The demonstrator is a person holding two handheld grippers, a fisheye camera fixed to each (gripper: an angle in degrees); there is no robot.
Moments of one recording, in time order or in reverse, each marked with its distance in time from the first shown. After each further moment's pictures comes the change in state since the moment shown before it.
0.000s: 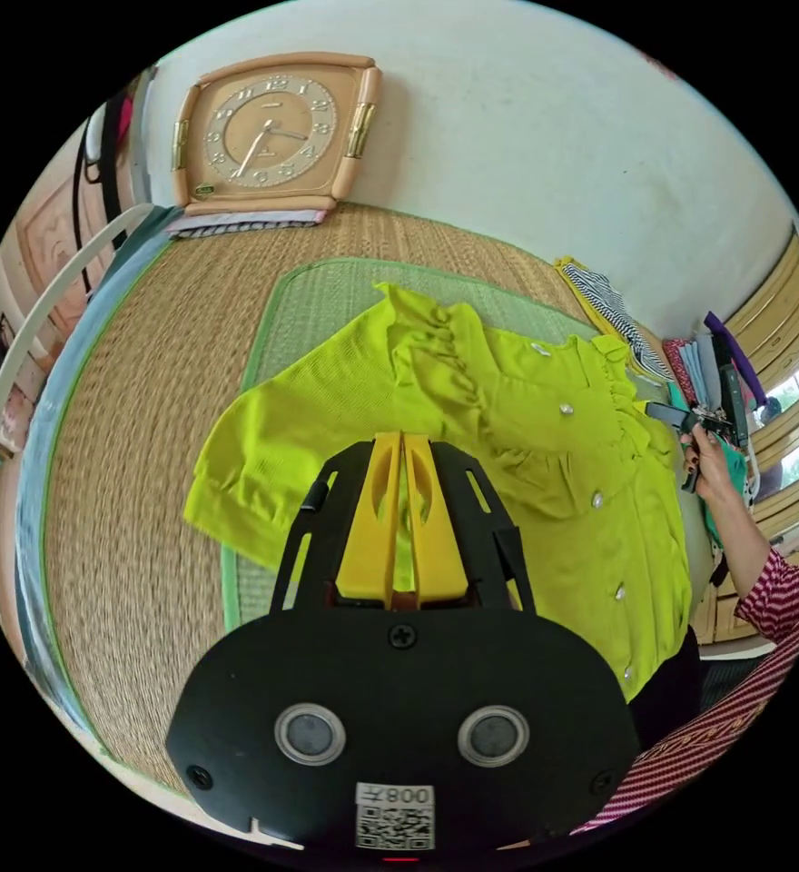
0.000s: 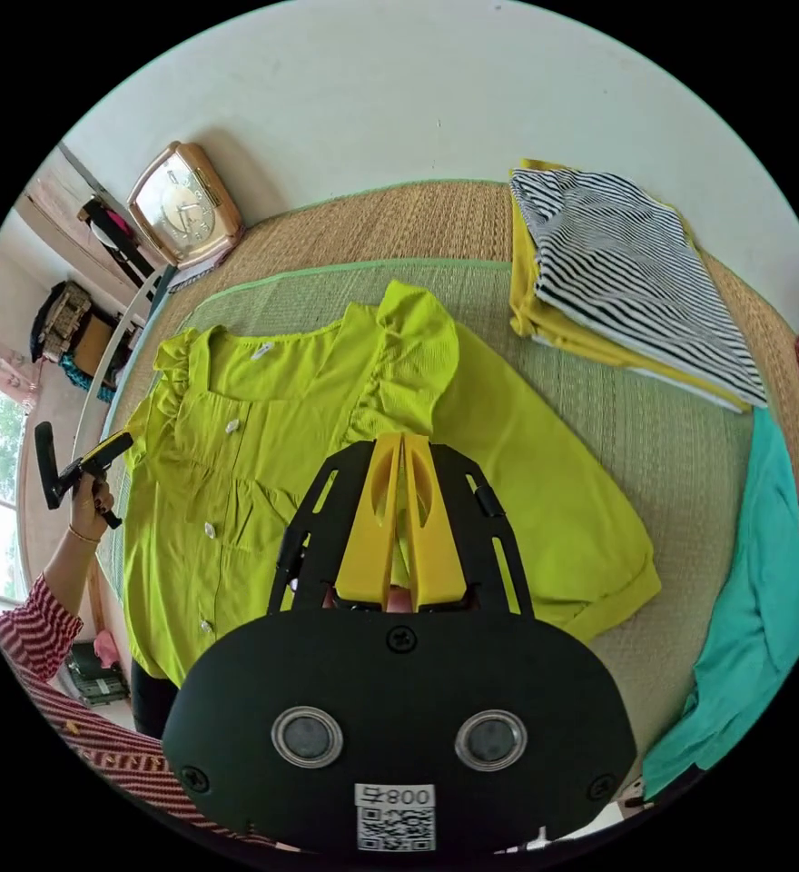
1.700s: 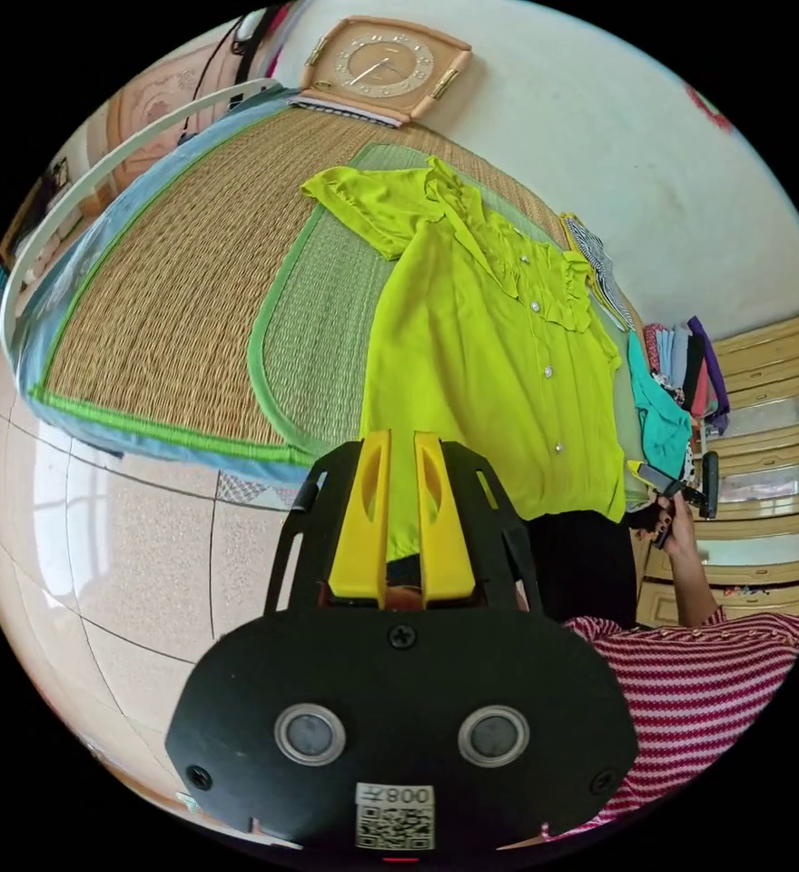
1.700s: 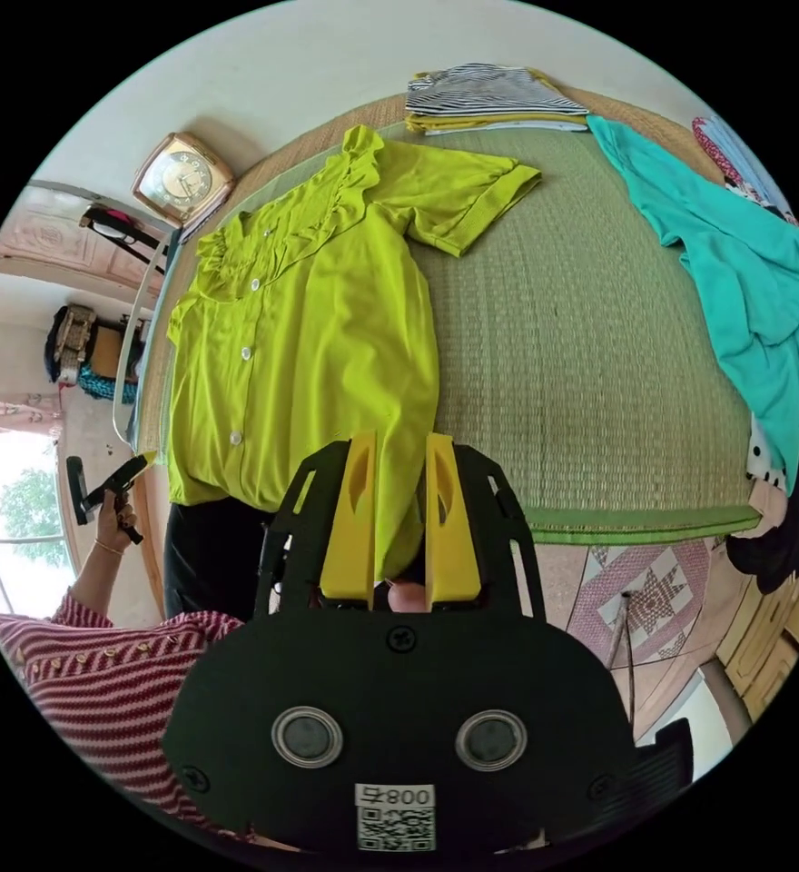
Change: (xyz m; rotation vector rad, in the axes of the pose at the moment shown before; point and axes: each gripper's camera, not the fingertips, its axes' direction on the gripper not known) left arm -0.058 0.392 -0.091 -0.195 0.192 -0.252; right arm 0.035 0.377 -0.020 -0.175 -0.107 0.184
